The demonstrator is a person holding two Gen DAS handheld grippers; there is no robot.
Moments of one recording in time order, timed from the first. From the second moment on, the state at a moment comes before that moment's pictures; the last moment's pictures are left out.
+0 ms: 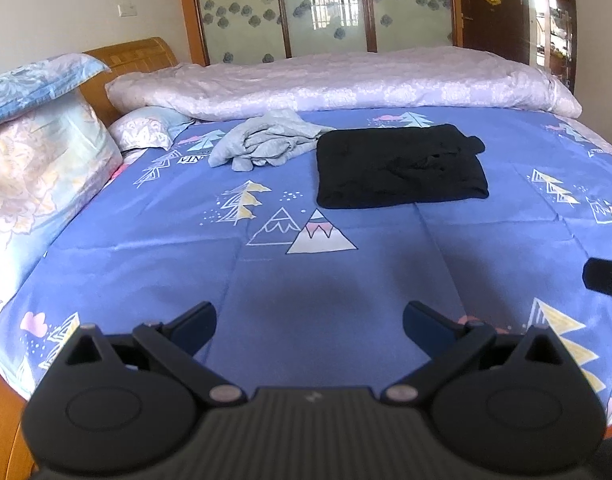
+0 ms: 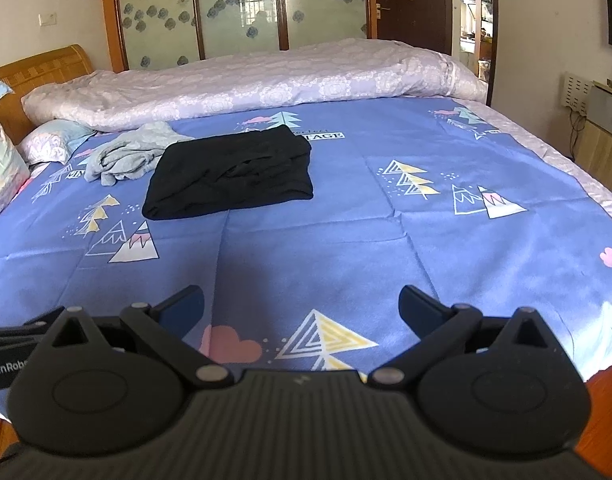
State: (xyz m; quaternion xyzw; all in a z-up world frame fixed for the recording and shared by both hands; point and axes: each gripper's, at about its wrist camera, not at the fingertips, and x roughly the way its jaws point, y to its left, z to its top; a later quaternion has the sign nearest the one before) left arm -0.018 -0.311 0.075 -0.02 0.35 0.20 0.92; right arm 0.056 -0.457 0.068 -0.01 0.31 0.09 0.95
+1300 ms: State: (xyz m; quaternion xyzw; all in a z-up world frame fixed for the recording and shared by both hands) left arm -0.016 -0.309 0.065 0.00 0.41 0.23 0.88; right arm 0.051 -0.457 0.059 -0.01 0.33 0.11 0.94
